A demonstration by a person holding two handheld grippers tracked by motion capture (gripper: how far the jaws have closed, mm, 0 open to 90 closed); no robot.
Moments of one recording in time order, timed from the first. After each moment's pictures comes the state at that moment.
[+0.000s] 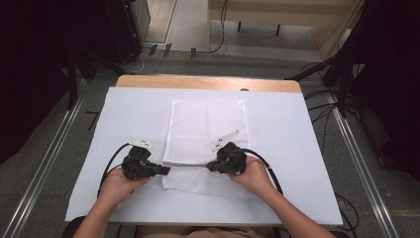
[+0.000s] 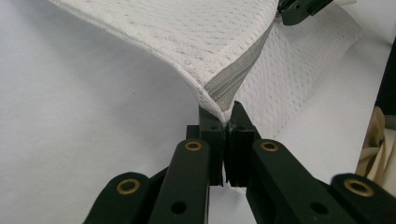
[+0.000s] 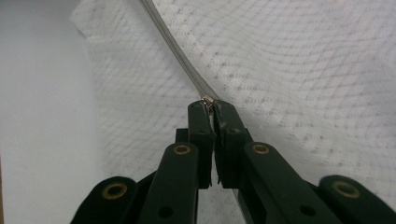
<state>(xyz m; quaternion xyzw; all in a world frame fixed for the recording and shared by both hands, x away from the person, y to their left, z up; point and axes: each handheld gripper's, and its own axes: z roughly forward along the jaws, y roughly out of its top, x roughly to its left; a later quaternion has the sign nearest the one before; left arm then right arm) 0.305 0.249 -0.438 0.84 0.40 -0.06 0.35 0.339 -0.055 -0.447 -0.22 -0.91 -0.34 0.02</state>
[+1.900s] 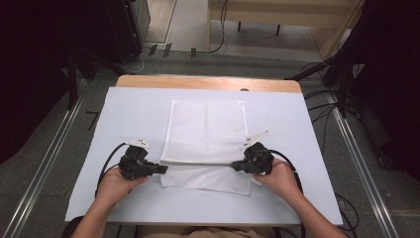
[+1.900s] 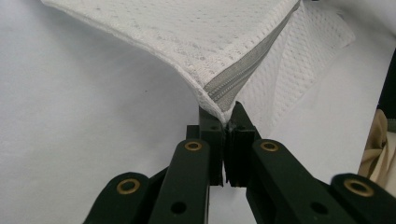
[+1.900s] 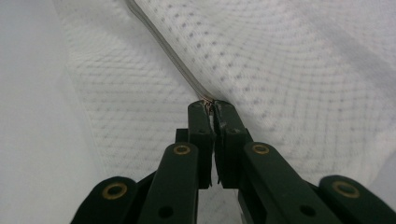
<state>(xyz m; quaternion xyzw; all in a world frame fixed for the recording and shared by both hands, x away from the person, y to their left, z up) 0.305 0.257 -0.436 0.84 0.41 -0.05 0.36 0.339 -0.128 -0.449 -0.28 -0.90 -0.32 0.02</state>
